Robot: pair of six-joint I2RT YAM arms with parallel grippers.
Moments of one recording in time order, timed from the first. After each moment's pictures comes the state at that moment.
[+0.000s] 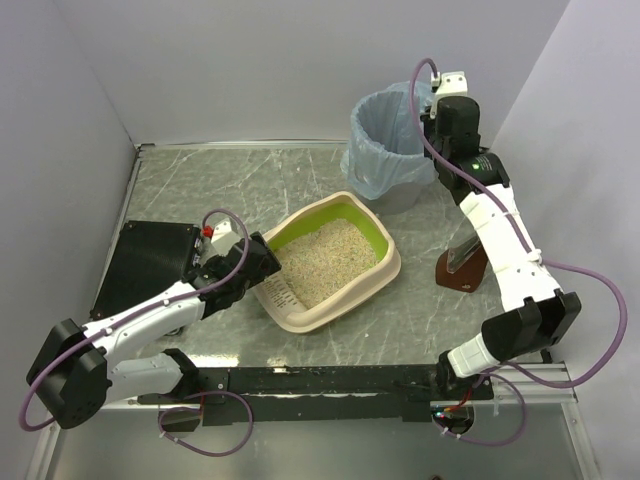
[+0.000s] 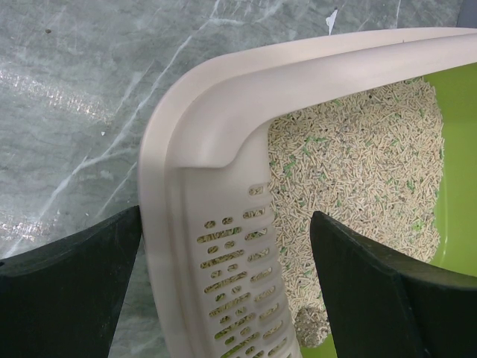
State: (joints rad) left arm -0.73 1.13 0.66 -0.30 -0.51 -1.06; right arm 0.25 1.49 1.70 -0.56 0.39 -0.07
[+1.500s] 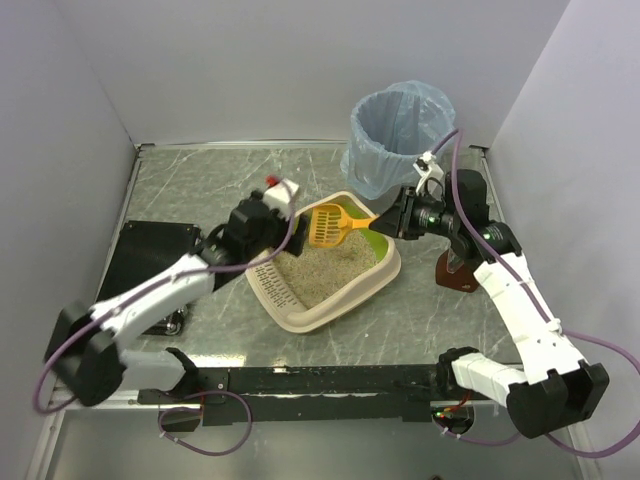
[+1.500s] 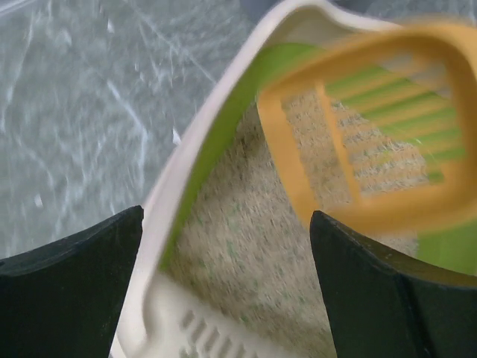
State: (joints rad) left arm -0.70 1.23 0.89 -0.06 -0.15 -0.10; right arm 0.25 1.08 1.13 -0.55 -0.60 0.44
